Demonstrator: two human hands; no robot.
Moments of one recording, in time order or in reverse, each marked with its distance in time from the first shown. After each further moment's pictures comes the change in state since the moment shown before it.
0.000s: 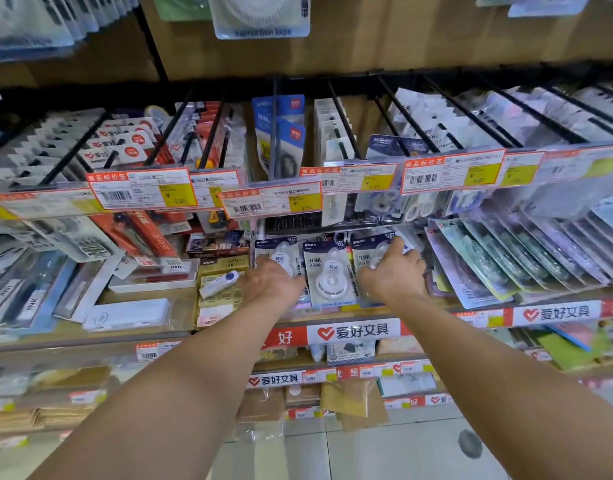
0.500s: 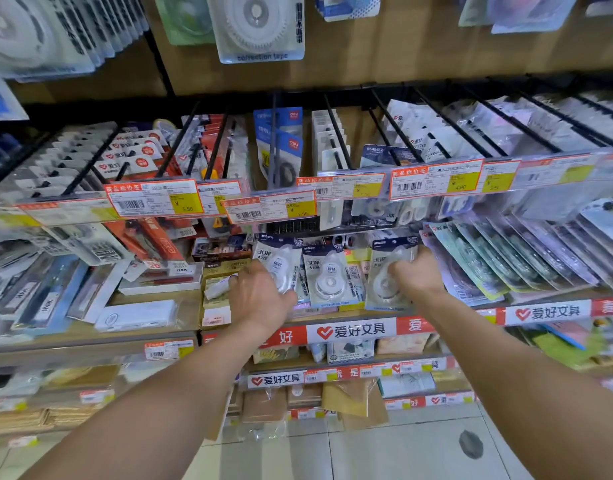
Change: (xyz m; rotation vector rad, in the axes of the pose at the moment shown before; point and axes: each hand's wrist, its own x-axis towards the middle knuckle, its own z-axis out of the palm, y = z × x) left_hand -0.039 -0.026 -0.018 0.027 0.208 0.232; right_hand 0.005 0.027 -0.029 0.544 0.055 0.125
